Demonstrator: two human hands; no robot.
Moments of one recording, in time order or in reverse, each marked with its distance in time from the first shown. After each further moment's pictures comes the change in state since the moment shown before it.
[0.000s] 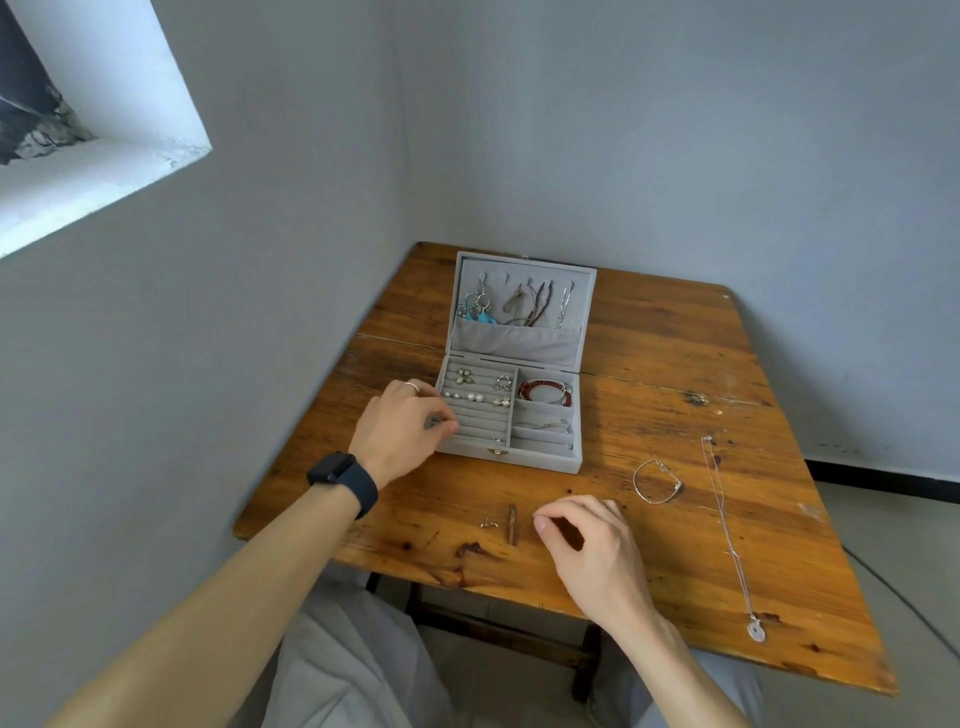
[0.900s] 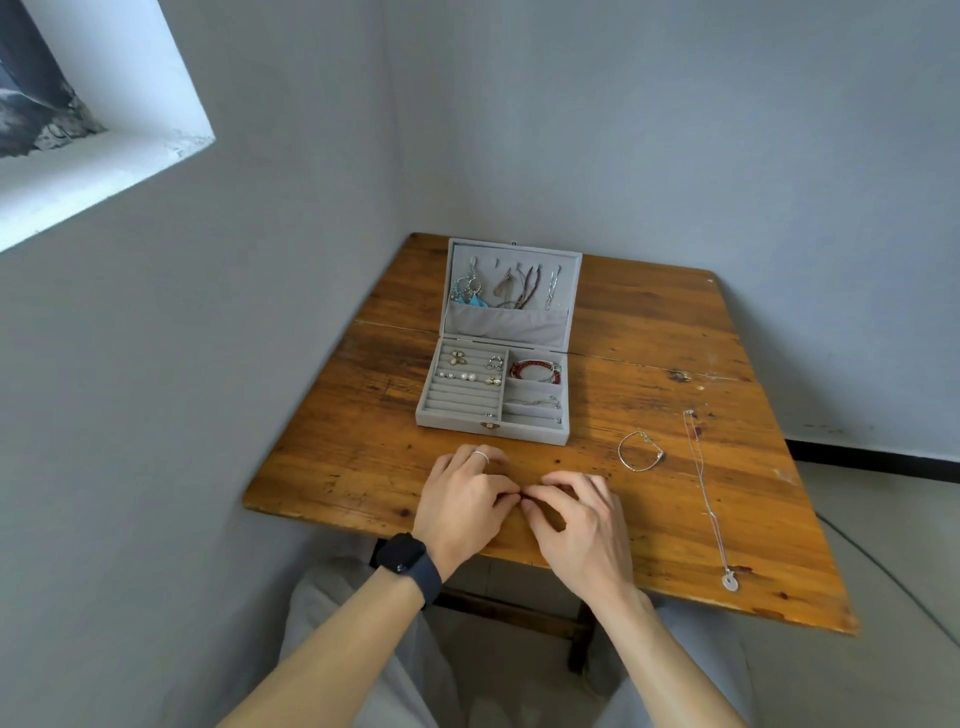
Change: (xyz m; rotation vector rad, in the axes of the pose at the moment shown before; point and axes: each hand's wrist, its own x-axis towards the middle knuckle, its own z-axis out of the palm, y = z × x) left_hand -0.089 0.070 0.073 0.011 0.097 0.196; right_hand -0.018 0.014 0.015 -0.194 0.119 -0.106
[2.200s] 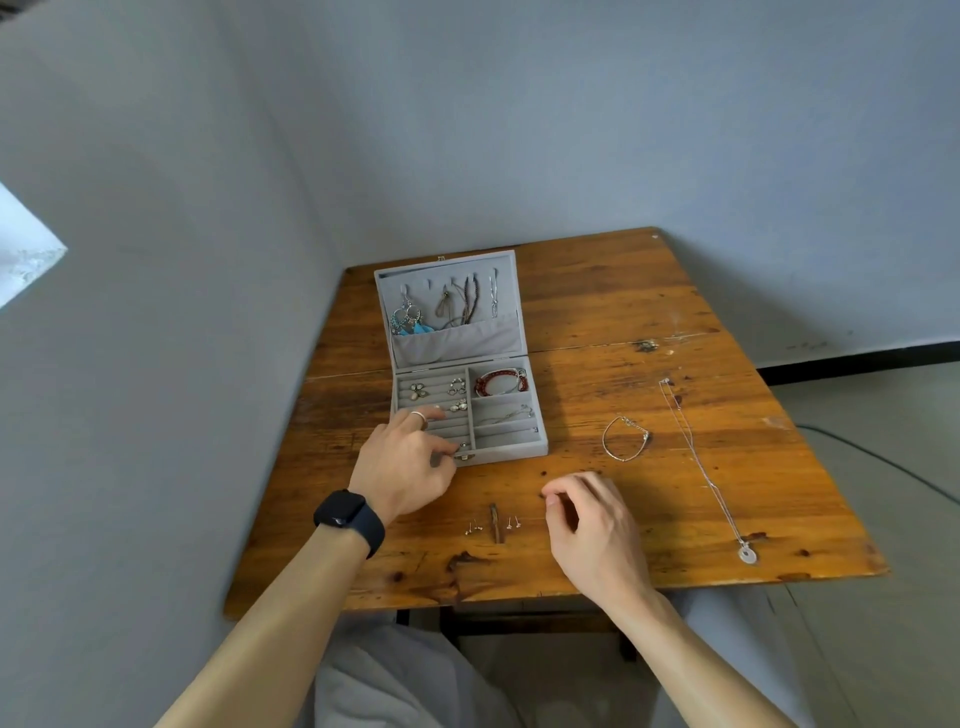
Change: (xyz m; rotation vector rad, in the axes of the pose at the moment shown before) left_hand 0.092 -0.059 -0.044 0.130 -0.262 0.062; right_hand 0.006 -0.002 -0.002 0.143 0.113 0.238
